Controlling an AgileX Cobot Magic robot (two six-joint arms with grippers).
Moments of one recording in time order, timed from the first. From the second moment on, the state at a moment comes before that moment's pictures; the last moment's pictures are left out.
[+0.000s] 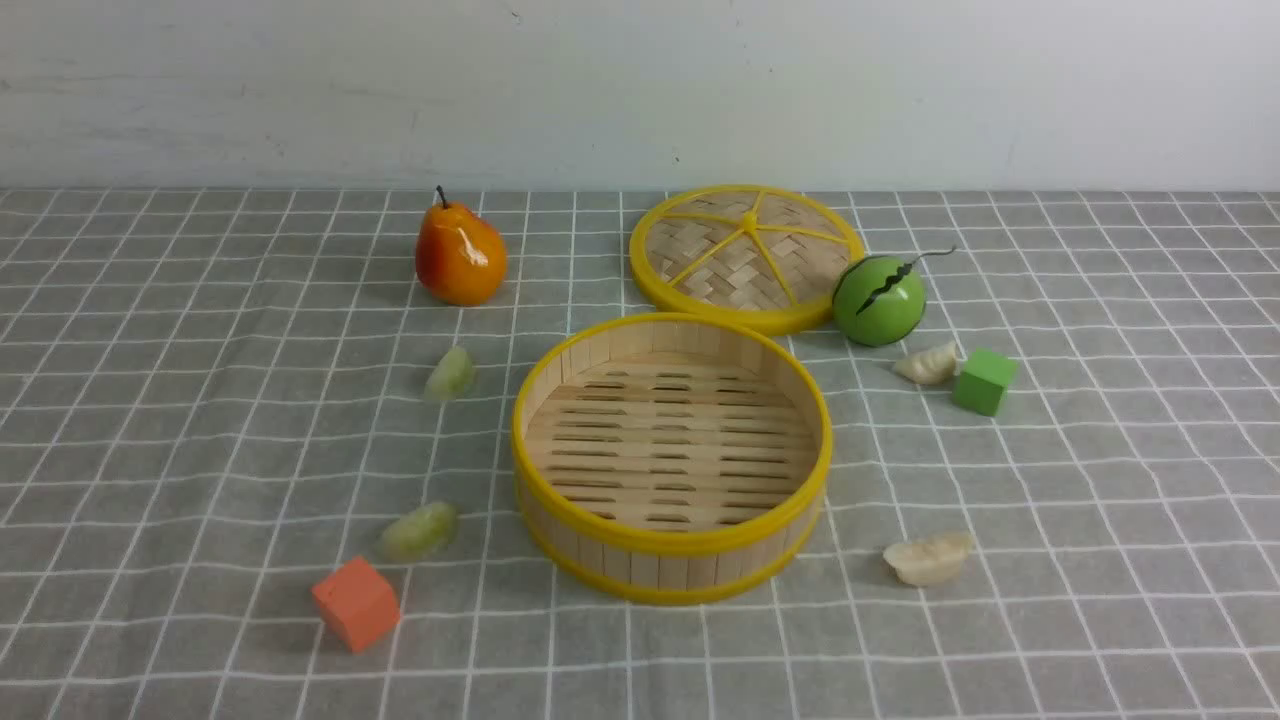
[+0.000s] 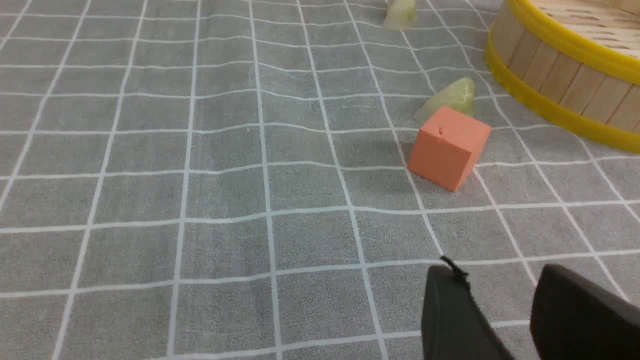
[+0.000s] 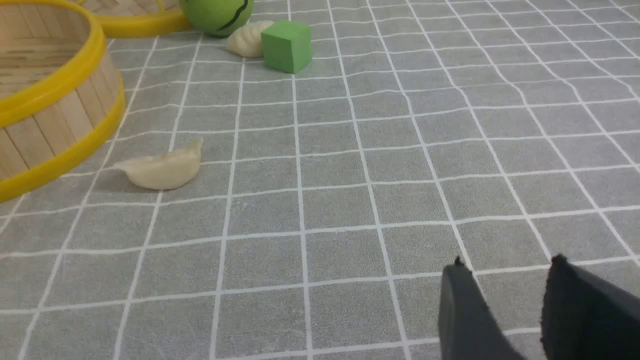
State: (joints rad) right arm -0.06 -0.01 0.02 0.02 0.38 0.07; left arm -0.15 -0.01 0.03 -0.05 0.40 -0.08
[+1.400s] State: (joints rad) right arm -0.06 -0.01 0.03 0.02 0.19 0.07; left arm -0.15 -0.01 0.03 -0.03 0.09 -0.08
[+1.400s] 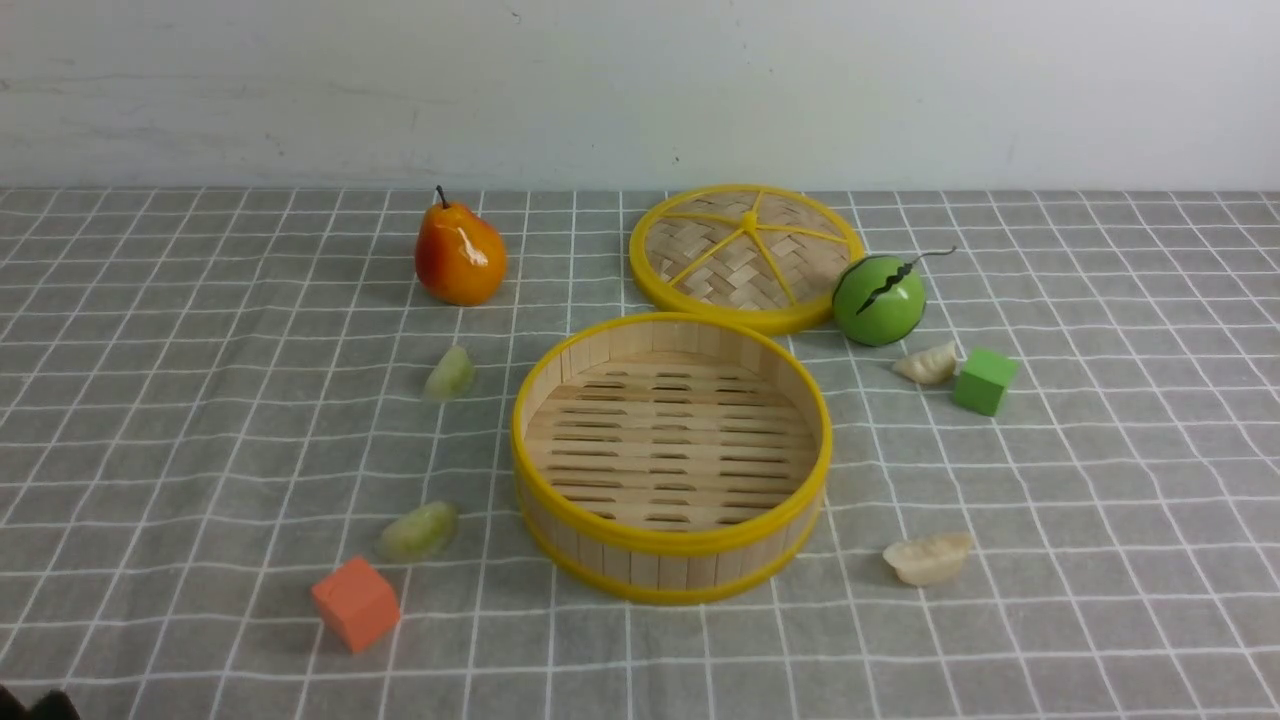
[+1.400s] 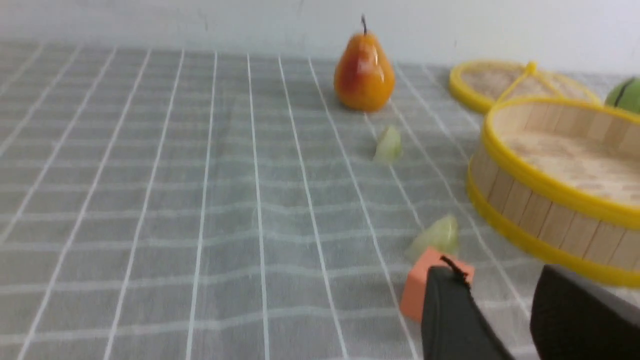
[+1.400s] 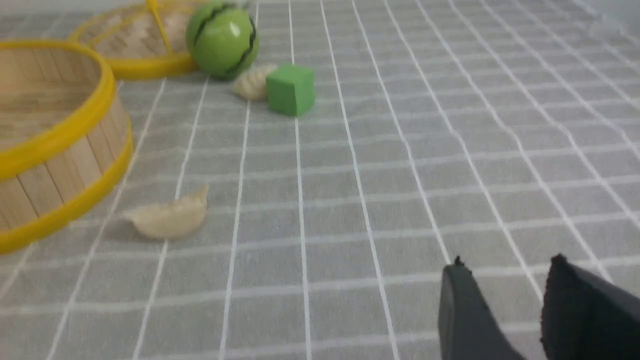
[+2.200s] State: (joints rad) right arm -0.06 -0.01 -0.16 -0.38 -0.26 0.83; left arm -0.15 0.03 -0.14 0.19 -0.25 -0.79
